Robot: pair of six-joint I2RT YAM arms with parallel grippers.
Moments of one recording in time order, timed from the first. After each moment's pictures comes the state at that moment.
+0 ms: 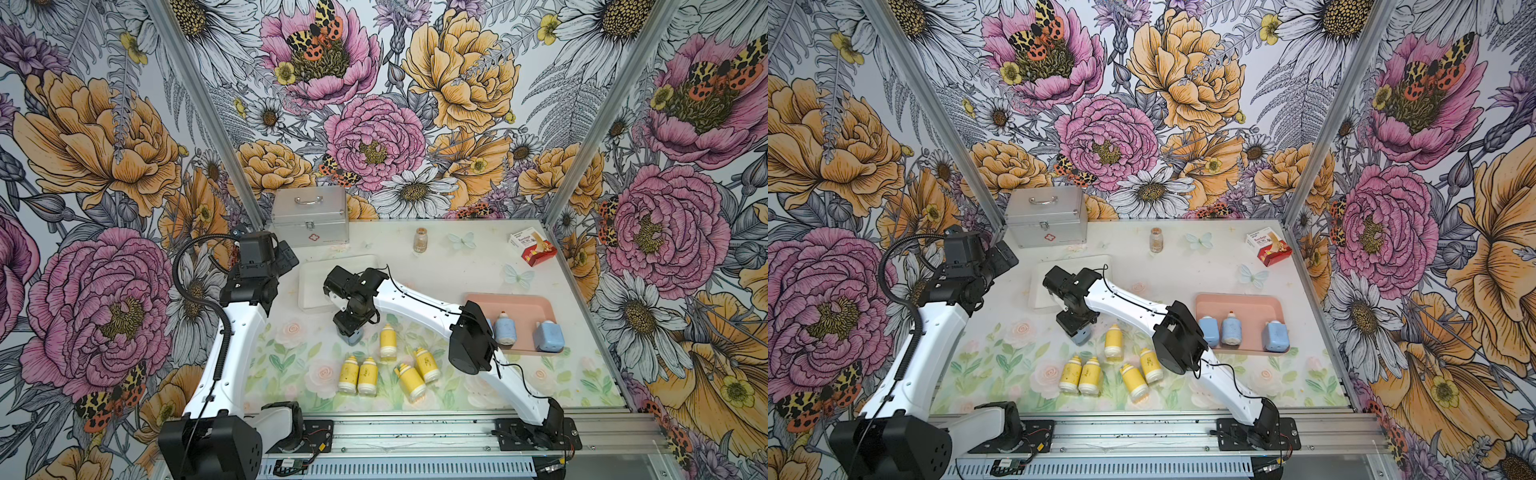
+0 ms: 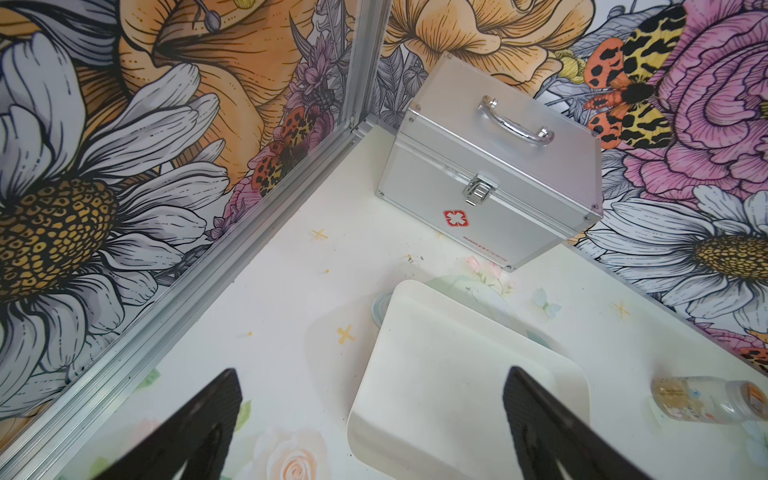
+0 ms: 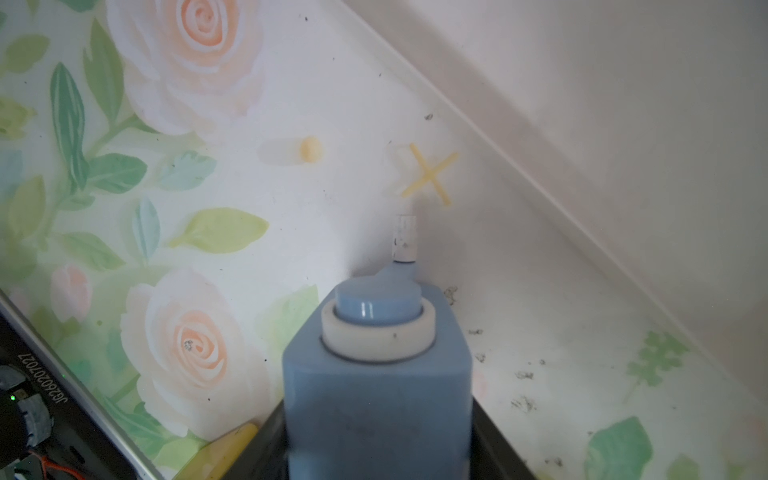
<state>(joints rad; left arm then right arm) 0.06 1.16 1.12 -0.60 -0.28 -0.46 1.01 2.47 2.39 -1.18 -0.12 0.19</state>
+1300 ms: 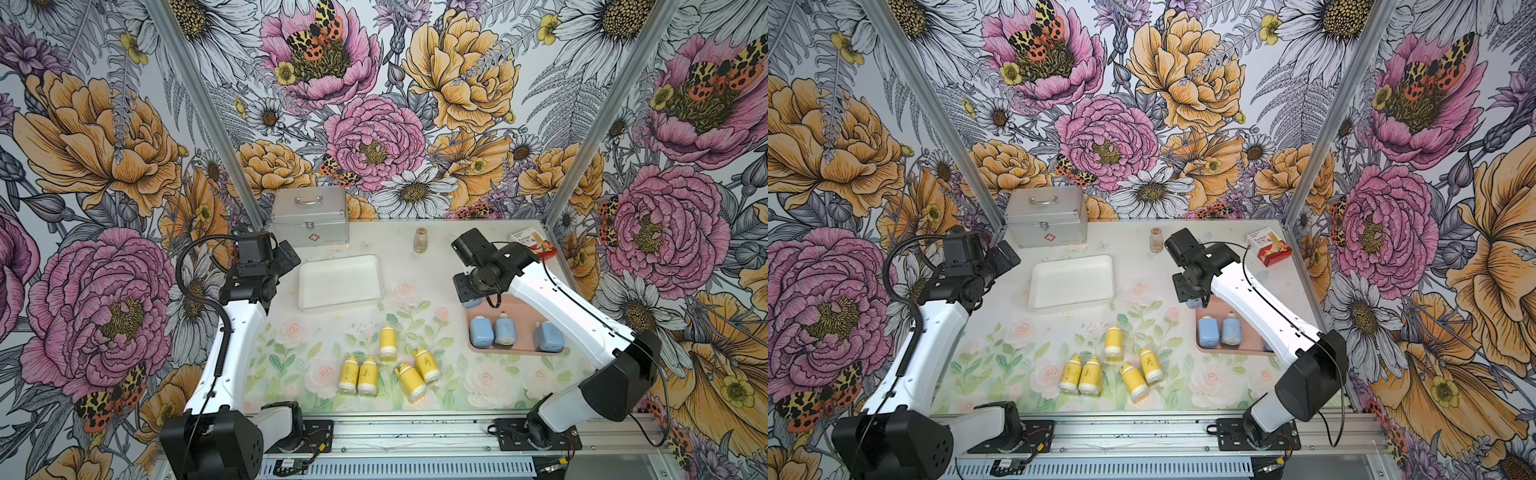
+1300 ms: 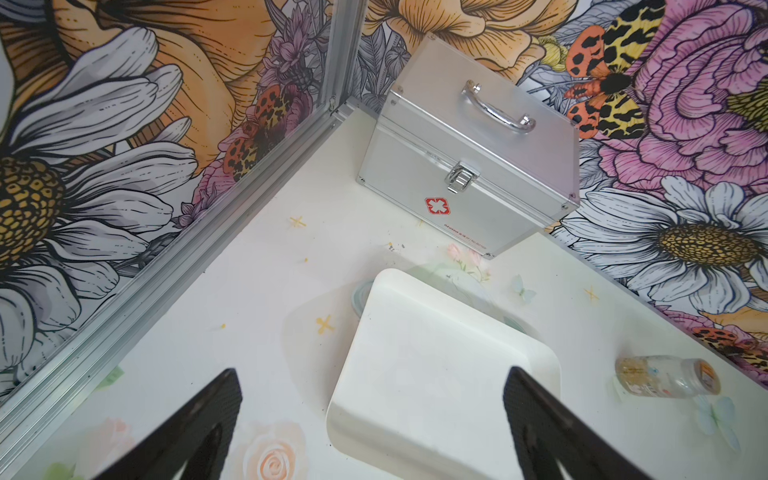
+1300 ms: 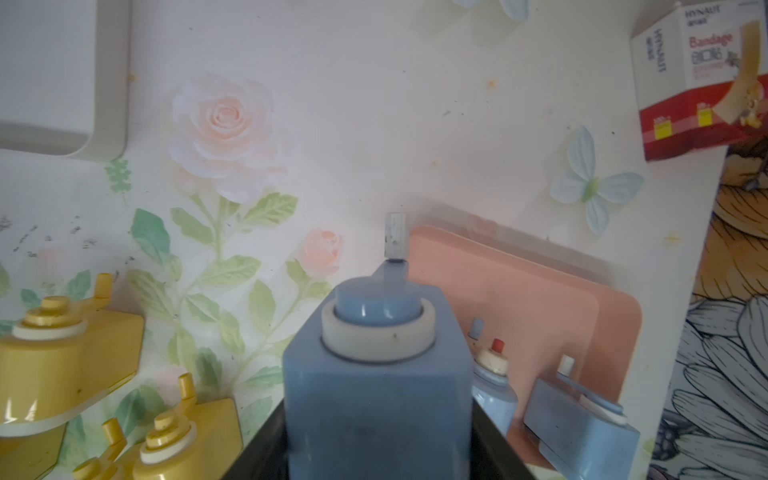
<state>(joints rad) 0.08 1.18 1.12 -0.60 -0.19 -0.49 0.54 1.49 1.47 -1.22 0.23 0.29</state>
